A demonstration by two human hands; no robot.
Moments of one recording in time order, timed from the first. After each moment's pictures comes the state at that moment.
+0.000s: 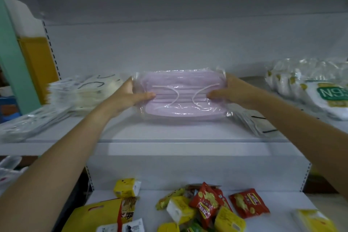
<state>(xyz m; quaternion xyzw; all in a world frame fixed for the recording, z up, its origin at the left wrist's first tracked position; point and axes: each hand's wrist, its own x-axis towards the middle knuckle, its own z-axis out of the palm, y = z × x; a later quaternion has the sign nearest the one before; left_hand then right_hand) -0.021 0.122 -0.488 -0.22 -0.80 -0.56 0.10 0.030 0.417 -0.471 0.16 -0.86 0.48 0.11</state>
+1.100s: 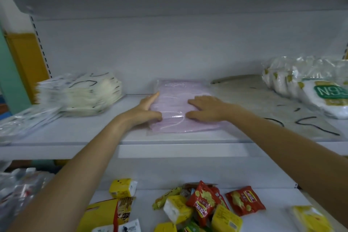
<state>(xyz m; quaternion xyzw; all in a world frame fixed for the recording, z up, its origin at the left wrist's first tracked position) -0.038 0.156 -0.530 -0.21 -0.88 -0.43 -0.03 0.003 0.383 -0.509 0.10 -0.99 0.02 0.04</state>
